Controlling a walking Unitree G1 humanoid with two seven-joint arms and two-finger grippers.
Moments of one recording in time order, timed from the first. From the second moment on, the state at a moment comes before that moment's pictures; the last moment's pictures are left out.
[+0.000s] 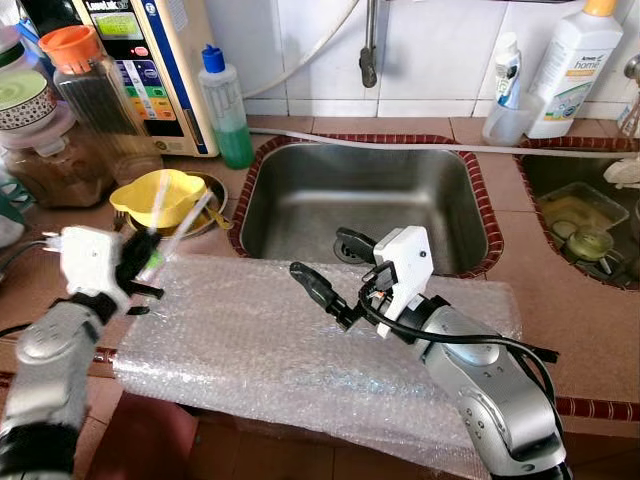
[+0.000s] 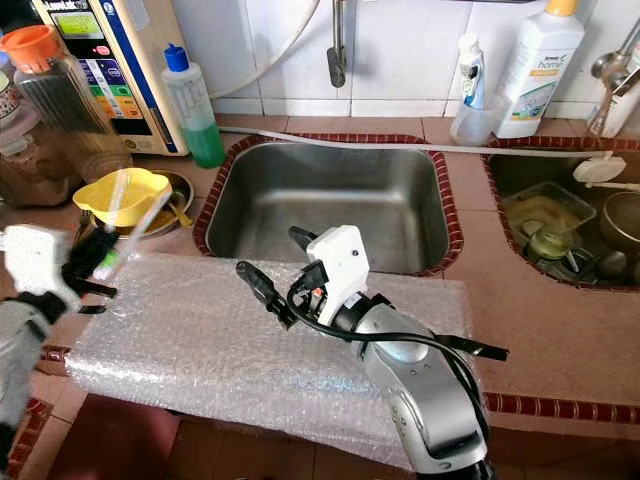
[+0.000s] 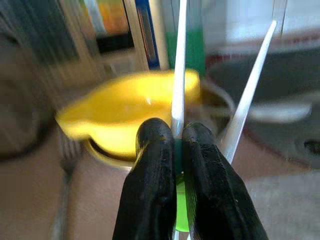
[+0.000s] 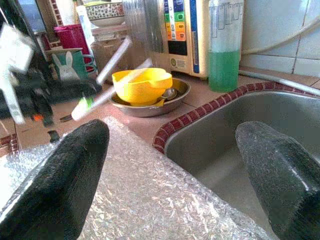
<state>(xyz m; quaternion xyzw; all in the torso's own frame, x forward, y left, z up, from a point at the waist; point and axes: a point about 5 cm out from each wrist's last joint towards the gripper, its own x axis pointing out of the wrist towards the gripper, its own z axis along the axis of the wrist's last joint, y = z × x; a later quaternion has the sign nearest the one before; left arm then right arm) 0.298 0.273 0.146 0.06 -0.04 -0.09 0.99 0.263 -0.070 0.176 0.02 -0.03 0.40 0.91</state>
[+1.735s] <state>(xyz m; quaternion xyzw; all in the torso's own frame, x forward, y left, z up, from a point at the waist) 0.299 0.130 0.198 -0.05 -0.13 -0.31 0.94 0.322 -0.059 0.232 0.15 -0.12 0.37 0.91</state>
